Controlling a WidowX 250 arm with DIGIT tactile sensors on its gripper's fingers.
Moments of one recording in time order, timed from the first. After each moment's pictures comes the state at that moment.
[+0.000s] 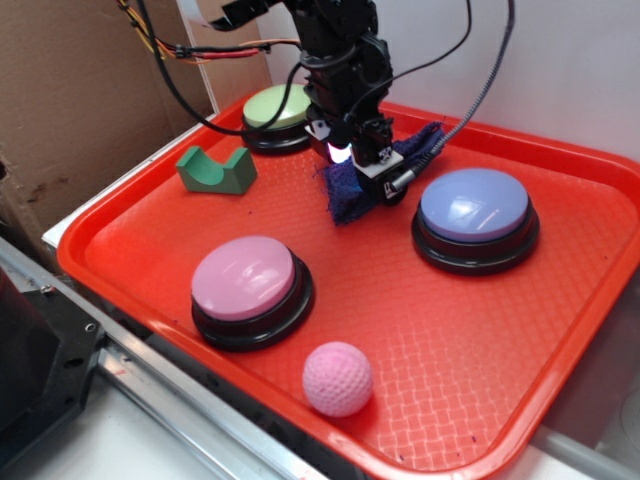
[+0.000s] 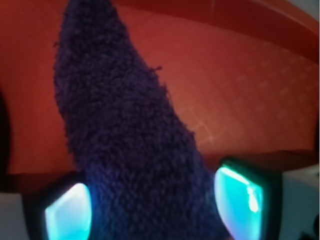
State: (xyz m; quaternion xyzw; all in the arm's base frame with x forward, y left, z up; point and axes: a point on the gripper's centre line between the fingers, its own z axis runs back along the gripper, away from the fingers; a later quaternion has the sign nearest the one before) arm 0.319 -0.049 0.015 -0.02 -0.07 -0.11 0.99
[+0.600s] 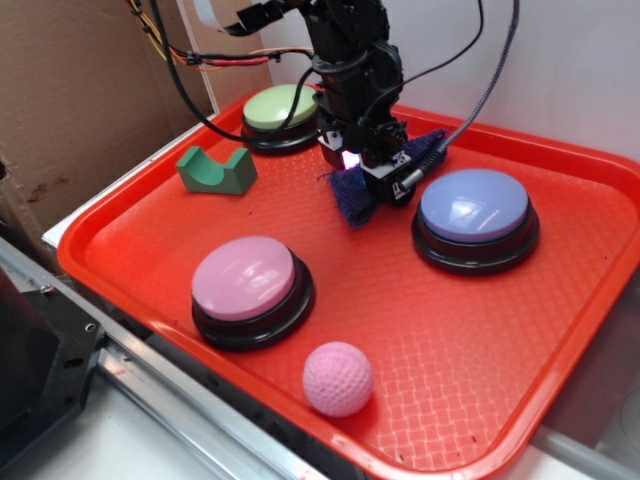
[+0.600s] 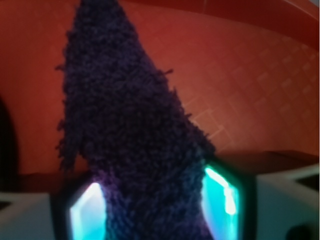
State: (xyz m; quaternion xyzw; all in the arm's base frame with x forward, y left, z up) arm 0.319 -0.054 0.010 -0.02 -0.06 -0.08 0.99
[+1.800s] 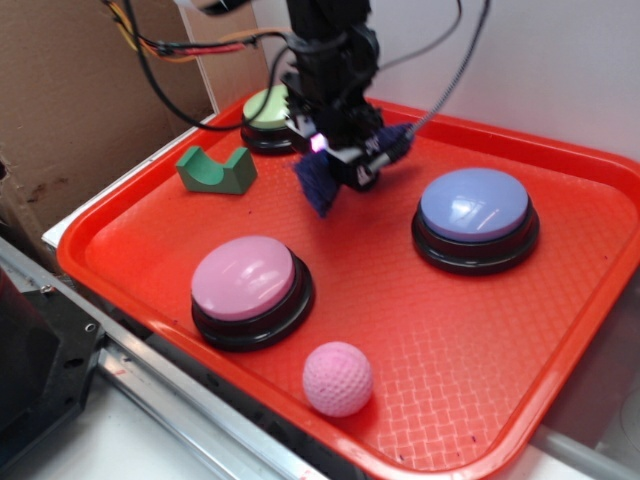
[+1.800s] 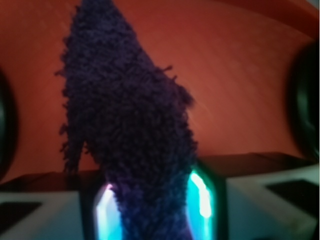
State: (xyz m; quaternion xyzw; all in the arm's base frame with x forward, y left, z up) arm 0.289 -0.041 0.055 0.01 -0.03 -0.03 1.00
